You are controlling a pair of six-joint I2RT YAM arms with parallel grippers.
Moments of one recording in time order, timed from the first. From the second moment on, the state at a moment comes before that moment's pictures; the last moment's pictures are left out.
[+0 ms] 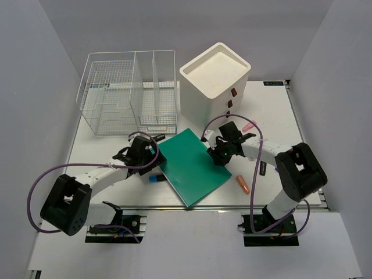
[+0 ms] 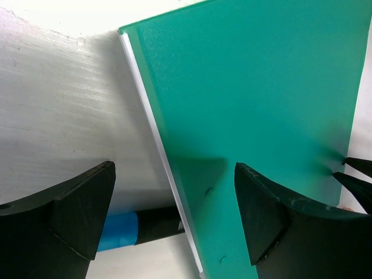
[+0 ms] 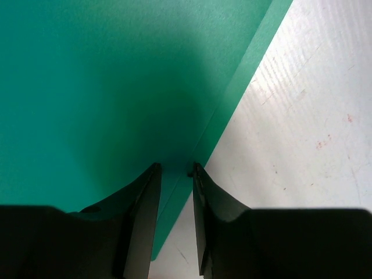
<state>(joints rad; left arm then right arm) -0.49 1.28 0.55 -0.18 -0.06 -0.93 0.55 1.61 0.86 -0.35 -0.32 -0.48</state>
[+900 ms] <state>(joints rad) -0.50 1.36 0.48 0.11 -0.03 -1.02 0.57 1.71 0.96 -0.34 -0.31 -0.46</state>
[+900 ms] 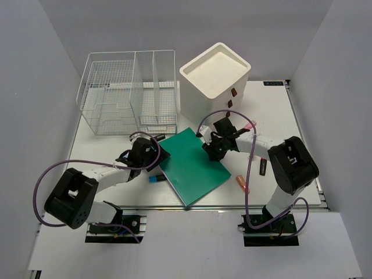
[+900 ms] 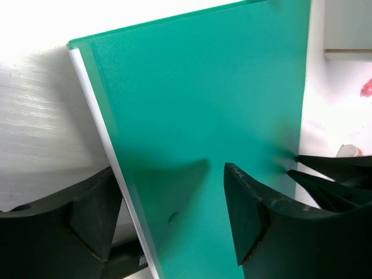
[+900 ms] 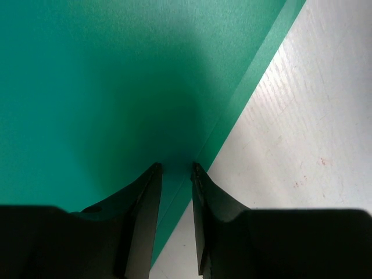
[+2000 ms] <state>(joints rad) -0.50 1.25 0.22 0.61 0.08 -1.08 0.59 1.76 0.99 -0.31 -0.30 -0.45</state>
